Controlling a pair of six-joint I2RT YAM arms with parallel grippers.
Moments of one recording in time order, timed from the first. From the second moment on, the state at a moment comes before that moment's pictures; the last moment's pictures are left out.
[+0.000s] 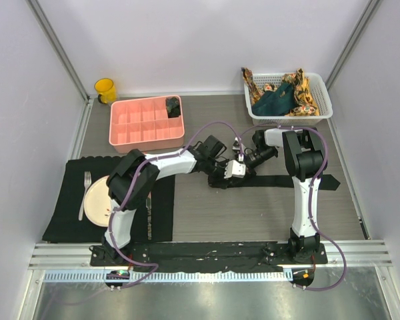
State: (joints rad) left arm -0.80 2.03 1.34 -0.31 0.59 0.79; right arm 0.19 2.24 1.37 -0.97 -1.01 -0.20
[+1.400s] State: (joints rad) left arm -0.80 2.02 1.35 -0.34 0.55 0.58; right arm 0.21 2.12 1.24 -0.80 -0.97 0.09
